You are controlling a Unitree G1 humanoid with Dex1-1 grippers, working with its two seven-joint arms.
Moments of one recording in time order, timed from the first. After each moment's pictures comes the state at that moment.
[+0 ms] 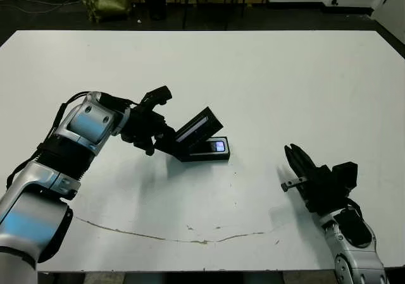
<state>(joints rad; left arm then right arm) -0.83 0.52 -0.41 0.43 -0.11 0.71 -1.28 0.13 -0.26 -0.05 -0.10 0.20 -0.07 0.35</state>
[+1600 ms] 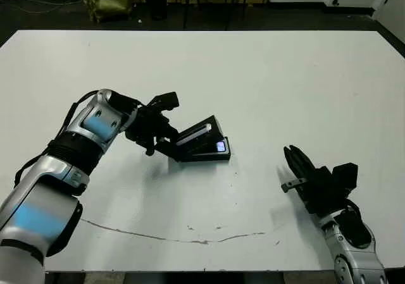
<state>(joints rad) -0.88 0.47 -0.46 0.62 0.01 0.43 -1.35 0.13 -0.26 -0.06 -0.07 0.23 -0.07 0.37</state>
